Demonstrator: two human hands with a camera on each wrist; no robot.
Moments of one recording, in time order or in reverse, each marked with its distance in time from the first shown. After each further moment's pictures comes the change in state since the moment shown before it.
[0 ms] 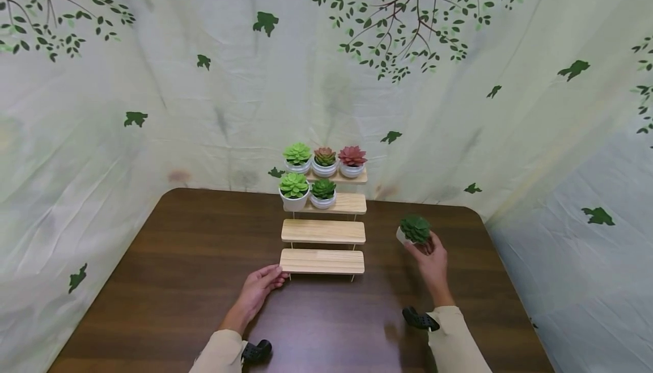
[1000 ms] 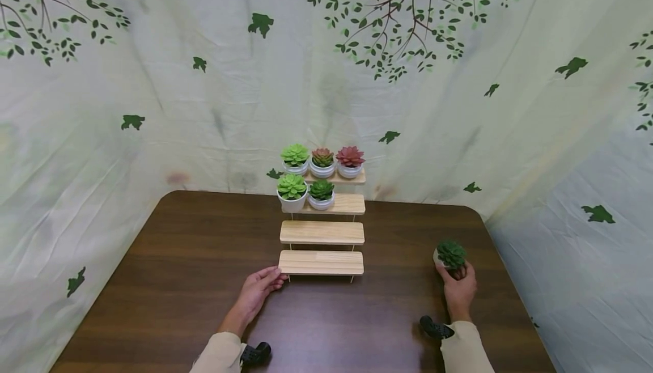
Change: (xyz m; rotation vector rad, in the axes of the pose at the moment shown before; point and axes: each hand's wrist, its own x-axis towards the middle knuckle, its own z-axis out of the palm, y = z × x) left_hand 0.001 -0.001 0.000 -0.006 0.008 -0.004; right_hand -0.014 0.071 -0.061 -0.202 0.347 0.125
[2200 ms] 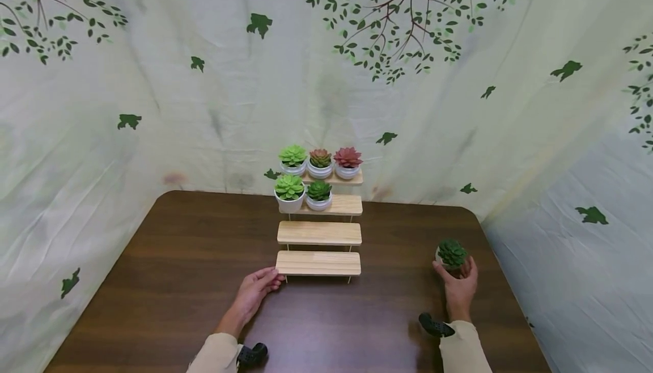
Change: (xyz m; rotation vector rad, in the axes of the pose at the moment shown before) left_hand 0.003 -0.002 0.000 -0.001 0.019 -0.023; right_hand 0.003 -0.012 -0.007 0.187 0.011 0.056
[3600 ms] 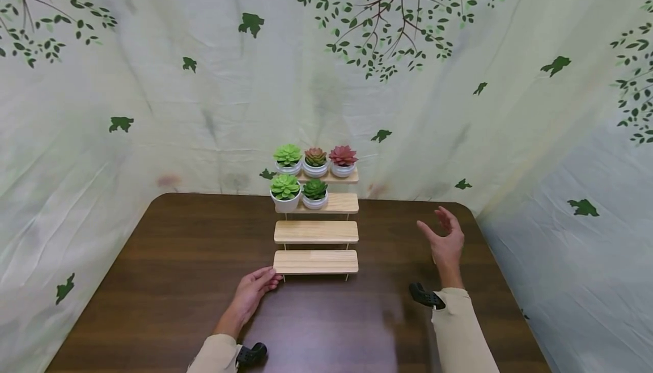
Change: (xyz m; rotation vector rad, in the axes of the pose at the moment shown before) left_hand -0.001 0.002 0.001 -0.014 -0.017 0.021; right_hand 0.010 -0.092 0.046 -0.037 -0.126 -0.342
